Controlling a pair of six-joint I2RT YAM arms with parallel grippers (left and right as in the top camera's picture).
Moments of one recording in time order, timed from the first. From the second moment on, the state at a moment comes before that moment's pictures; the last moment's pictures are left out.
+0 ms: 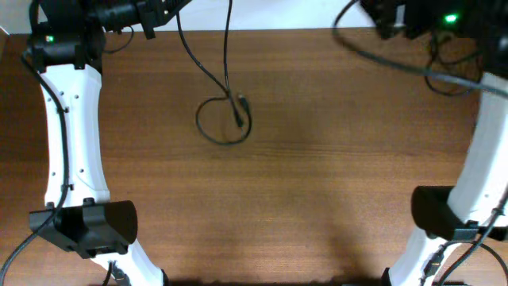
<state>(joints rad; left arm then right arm) 0.09 1.92 2.21 -0.59 1.25 0.09 -0.02 2.02 2.85 -1.37 -0.60 -0.23</state>
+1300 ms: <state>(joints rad) -0.03 1.88 2.21 -0.76 1.00 0.23 0.13 2.22 2.84 -1.30 -0.57 -0.39</state>
